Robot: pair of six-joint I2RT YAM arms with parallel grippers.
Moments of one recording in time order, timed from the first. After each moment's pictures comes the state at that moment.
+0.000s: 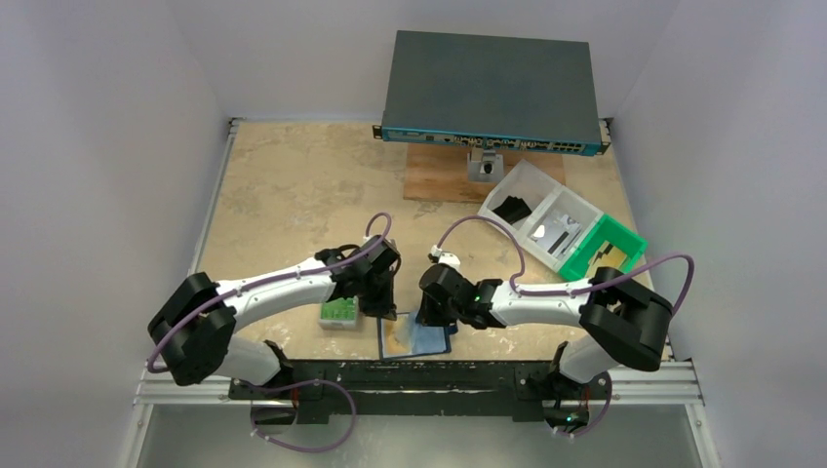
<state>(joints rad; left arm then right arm) -0.86 1.38 0.80 -0.57 0.11 -0.89 1.09 1.50 0.66 -0.11 0.11 1.01</state>
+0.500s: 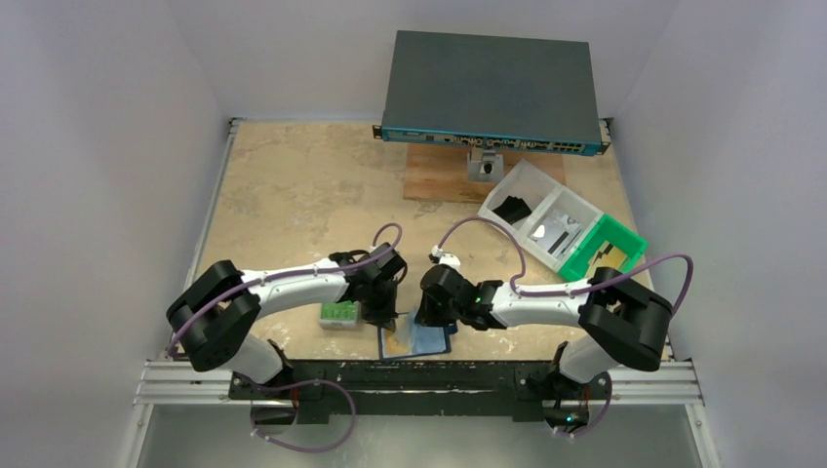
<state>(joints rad) -0.88 1.49 0.77 -0.54 0.14 -0.87 1.09 1.50 0.64 -0.06 0.11 1.02</state>
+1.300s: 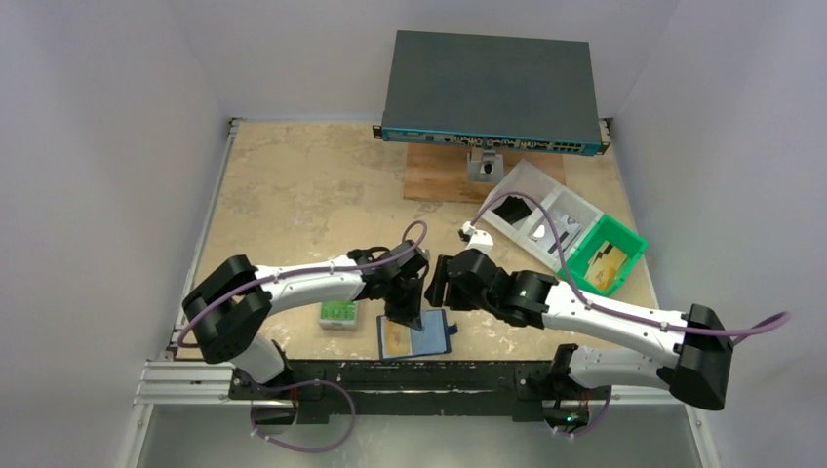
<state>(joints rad) -0.98 1.55 0.89 -0.49 0.22 -0.86 1.08 1.14 0.77 -0.44 0.28 1.00</state>
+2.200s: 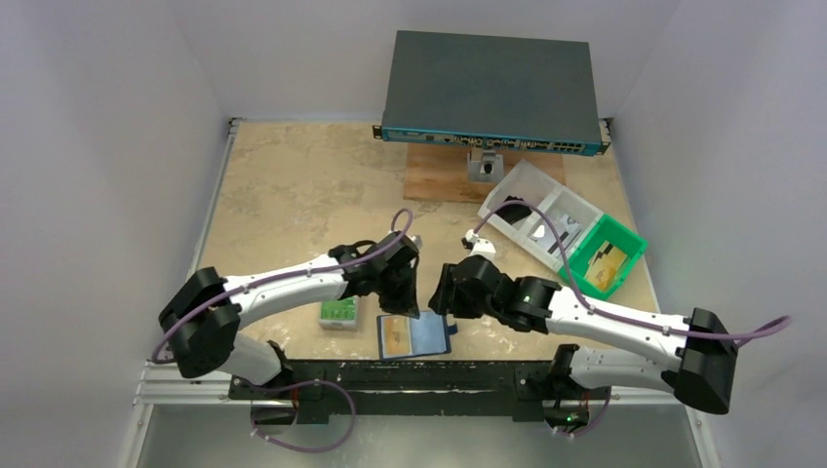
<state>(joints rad) -0.97 1.48 0.93 -0.52 0.18 -0.88 1.07 1.07 0.70 -0.47 0.24 1.04</state>
